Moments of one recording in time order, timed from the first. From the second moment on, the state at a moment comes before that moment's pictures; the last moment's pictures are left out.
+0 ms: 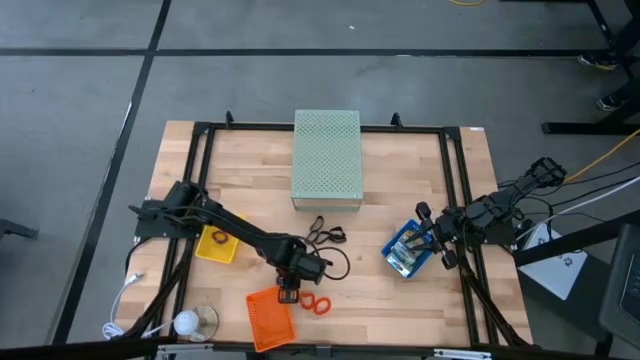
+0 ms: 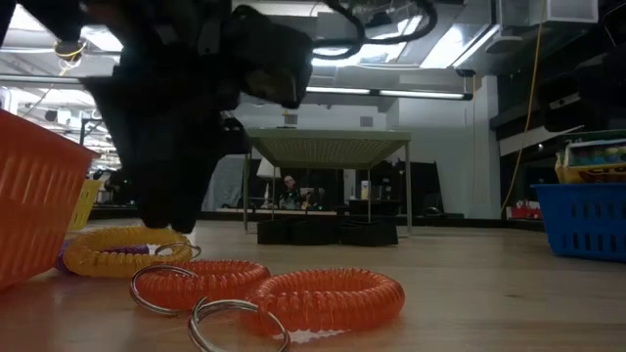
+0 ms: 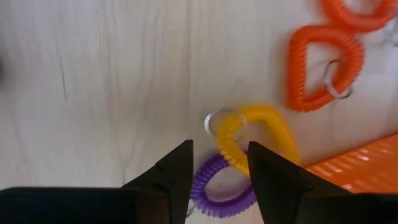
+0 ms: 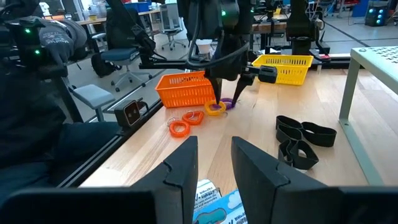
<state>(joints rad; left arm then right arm) -0.33 1.96 1.43 -0.81 0.14 -0.40 0.58 0.17 0.02 0.04 0.18 0.14</state>
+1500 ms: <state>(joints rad) -0.27 1.97 1.54 -0.90 -0.02 -0.13 0.58 0.17 0.02 0.04 0.17 0.15</state>
